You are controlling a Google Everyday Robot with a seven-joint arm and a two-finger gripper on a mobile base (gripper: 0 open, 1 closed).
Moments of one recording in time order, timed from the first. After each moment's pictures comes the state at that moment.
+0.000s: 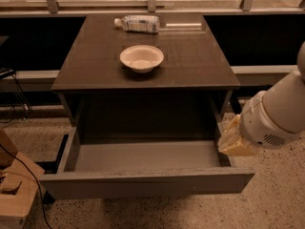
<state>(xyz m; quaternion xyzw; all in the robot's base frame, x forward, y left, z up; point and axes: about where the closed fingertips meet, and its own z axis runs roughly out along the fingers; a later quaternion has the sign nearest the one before) 0.397 -0.177 0.844 -0.60 0.78 0.06 0.17</state>
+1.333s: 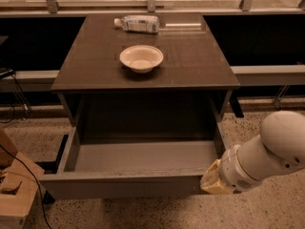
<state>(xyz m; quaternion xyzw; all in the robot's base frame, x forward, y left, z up) 0.377 -0.159 0.692 -0.59 0.78 0.15 0.17</state>
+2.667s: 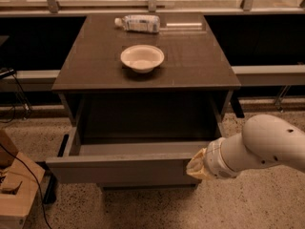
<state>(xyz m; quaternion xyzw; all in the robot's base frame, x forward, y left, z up) 0.436 -0.133 0.671 -0.60 0.75 0.12 0.25</state>
